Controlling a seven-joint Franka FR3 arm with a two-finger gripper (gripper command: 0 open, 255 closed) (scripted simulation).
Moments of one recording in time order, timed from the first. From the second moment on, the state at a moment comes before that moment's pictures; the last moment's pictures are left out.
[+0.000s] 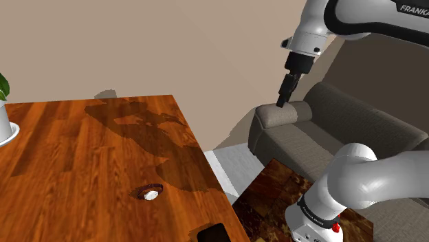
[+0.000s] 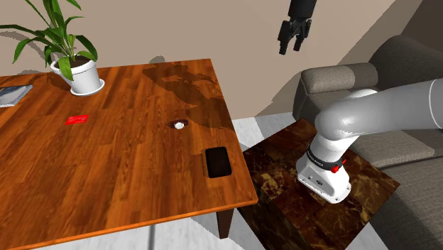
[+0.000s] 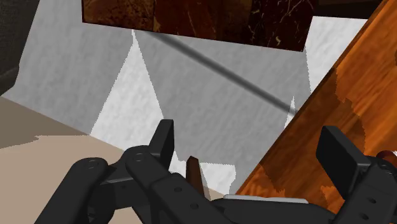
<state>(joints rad) -0.01 -0.82 -0.05 -2.36 0.08 1.46 -0.16</state>
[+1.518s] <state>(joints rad) 0.20 -0.36 0.29 -2.31 0.14 1.99 -0.14</state>
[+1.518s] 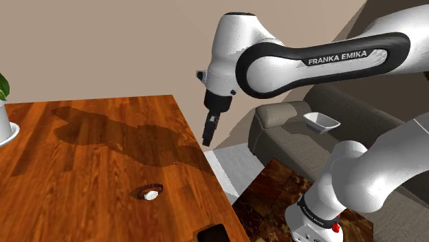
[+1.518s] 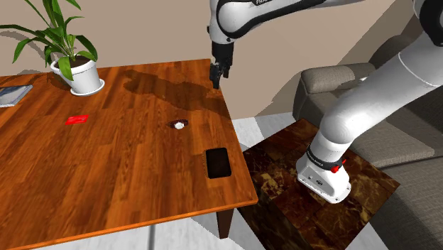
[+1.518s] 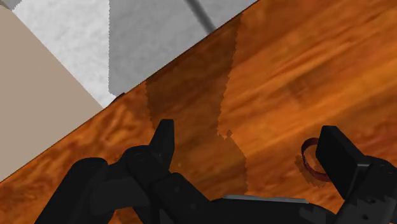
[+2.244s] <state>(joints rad) 0.27 -0.02 0.45 -2.12 -0.04 2.17 -0.05</state>
